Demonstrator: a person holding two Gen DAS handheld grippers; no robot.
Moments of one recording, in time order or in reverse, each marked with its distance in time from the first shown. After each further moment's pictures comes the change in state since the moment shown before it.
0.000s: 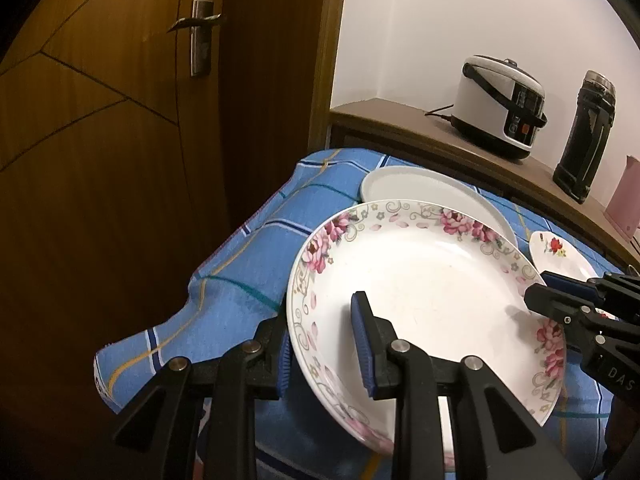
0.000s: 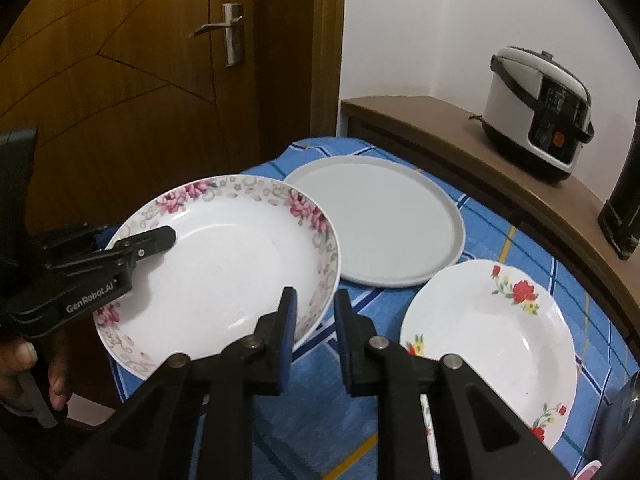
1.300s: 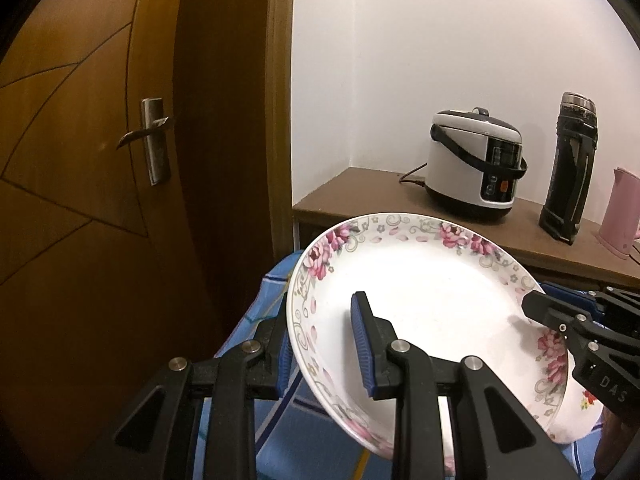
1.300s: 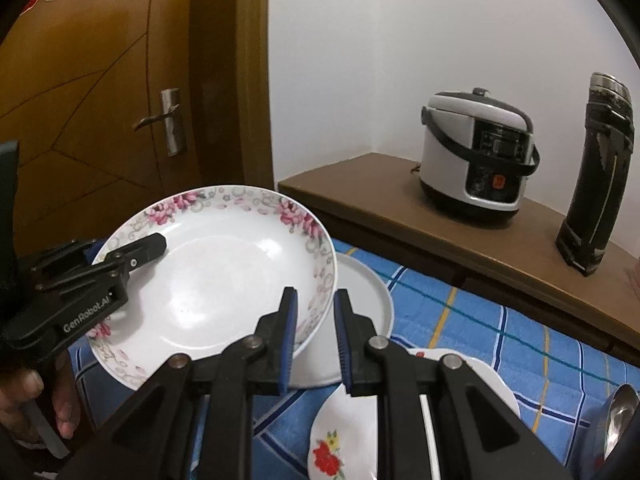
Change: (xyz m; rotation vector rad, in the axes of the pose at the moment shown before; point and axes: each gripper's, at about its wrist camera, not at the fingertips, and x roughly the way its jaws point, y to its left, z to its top) left arm 0.000 -0.051 0.083 0.115 -0.235 -0.006; right arm -0.025 -0.051 0.046 0.144 -0.227 -0.116
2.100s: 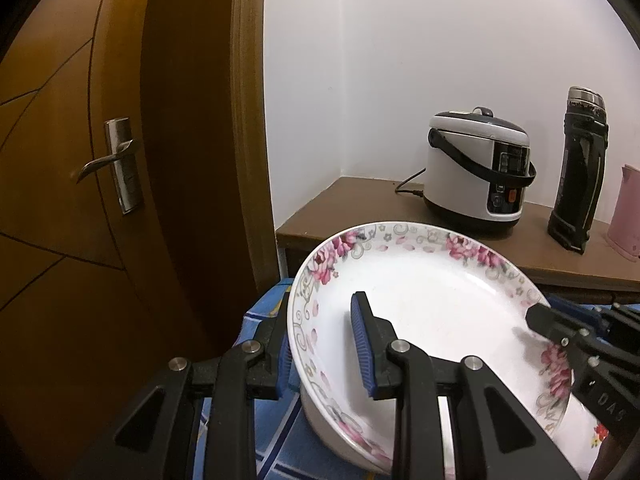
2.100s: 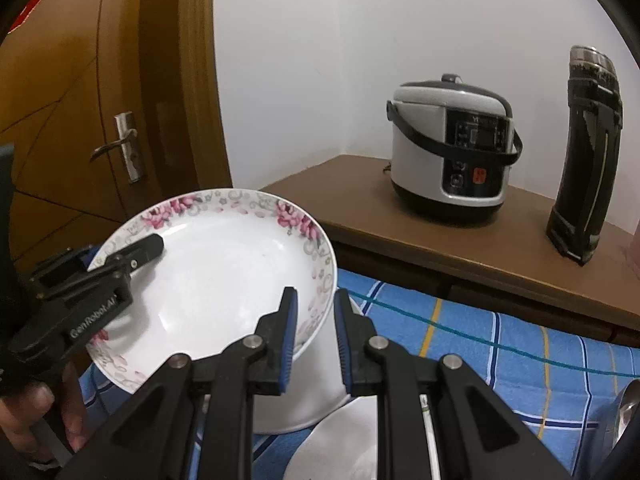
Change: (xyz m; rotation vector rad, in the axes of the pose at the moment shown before) left arm 0.043 -0.017 0.031 0.042 -0.015 0.002; right arm 0.032 -0.027 0.019 0.103 0.008 -0.067
